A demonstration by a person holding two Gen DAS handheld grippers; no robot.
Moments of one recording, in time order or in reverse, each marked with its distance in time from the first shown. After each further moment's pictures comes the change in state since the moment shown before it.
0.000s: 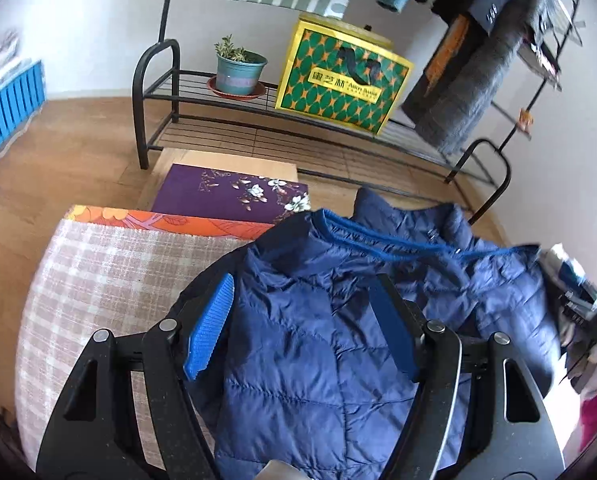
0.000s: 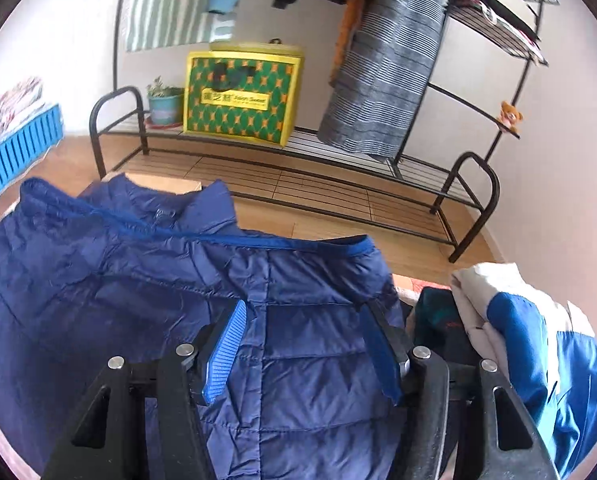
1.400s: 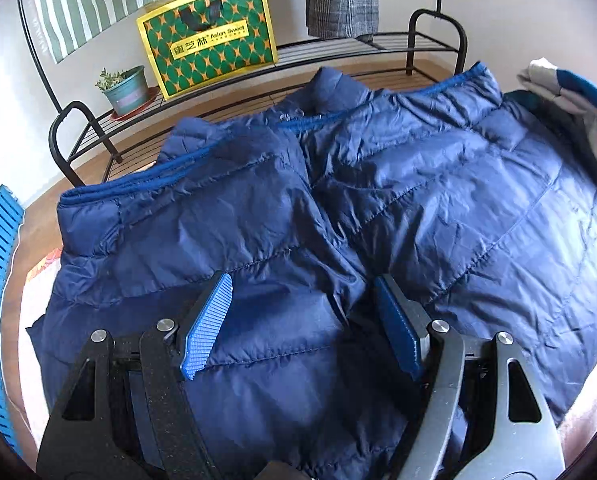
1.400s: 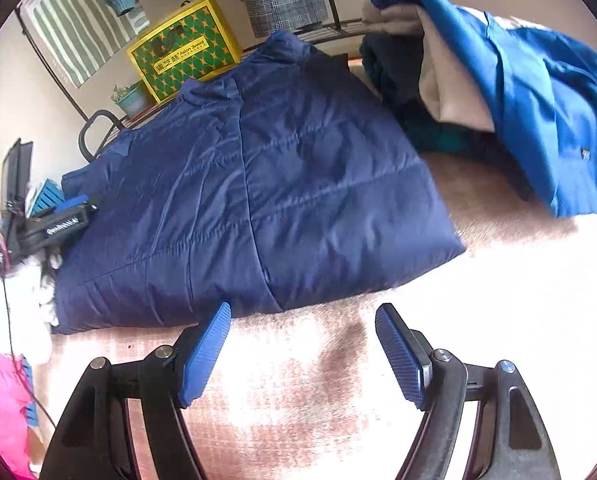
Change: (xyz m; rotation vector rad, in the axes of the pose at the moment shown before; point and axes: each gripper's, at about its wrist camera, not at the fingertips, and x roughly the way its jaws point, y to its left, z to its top) left arm 0.078 -0.220 -0.098 0.433 0.118 0.093; right arm -0.066 -0.035 -0.197 0.552 0.256 0.241
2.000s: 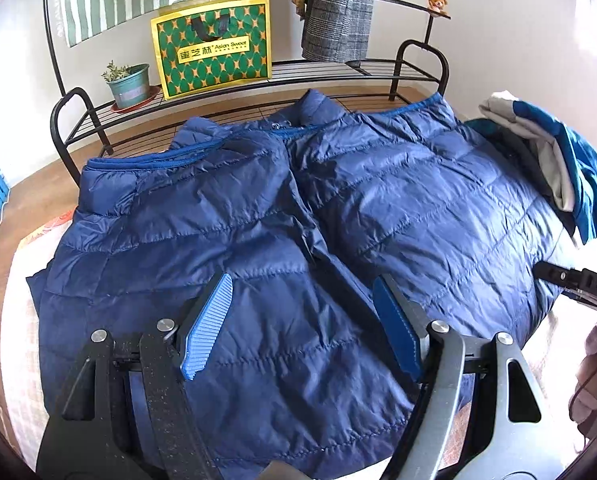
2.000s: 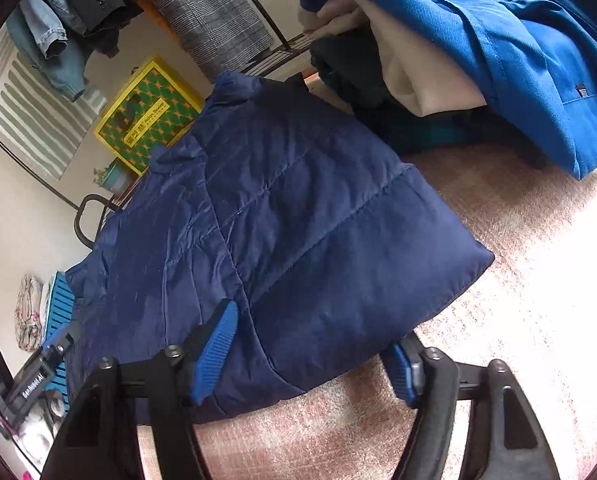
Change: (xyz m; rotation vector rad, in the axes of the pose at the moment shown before) left arm -0.066 0.011 -0.038 -0.080 -0.067 -0.120; right arm 0.023 -0.014 0.020 0.281 -0.110 0.048
